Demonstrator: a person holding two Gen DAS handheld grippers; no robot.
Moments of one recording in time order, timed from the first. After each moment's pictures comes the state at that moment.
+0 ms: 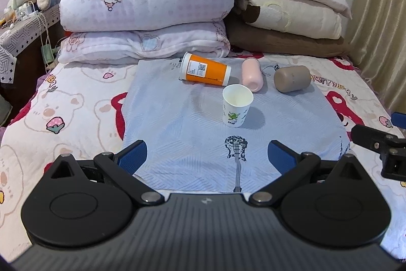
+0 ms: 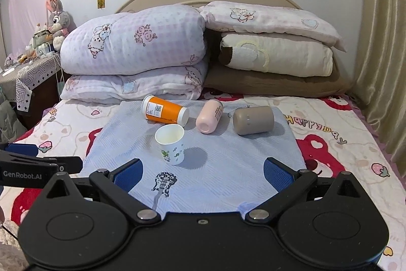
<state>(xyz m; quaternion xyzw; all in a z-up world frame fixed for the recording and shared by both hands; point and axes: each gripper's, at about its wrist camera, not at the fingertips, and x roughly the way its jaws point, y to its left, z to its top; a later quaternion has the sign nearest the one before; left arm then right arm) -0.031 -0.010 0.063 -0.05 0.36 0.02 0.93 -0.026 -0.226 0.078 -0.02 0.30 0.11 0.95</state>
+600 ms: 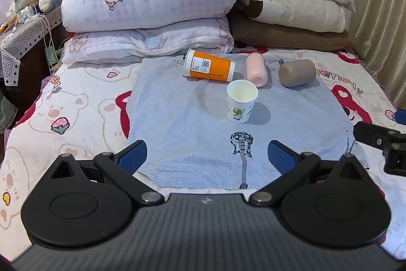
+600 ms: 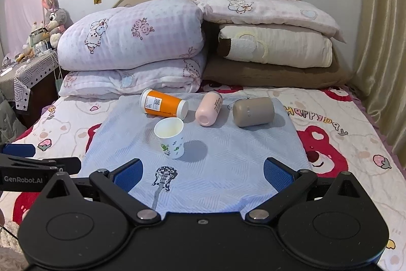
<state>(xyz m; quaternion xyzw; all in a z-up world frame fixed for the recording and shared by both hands) -0.029 -0.014 0.061 -0.03 0.37 0.03 0.93 -0.020 -0.226 0.074 -0.02 0.32 0.10 0.94</state>
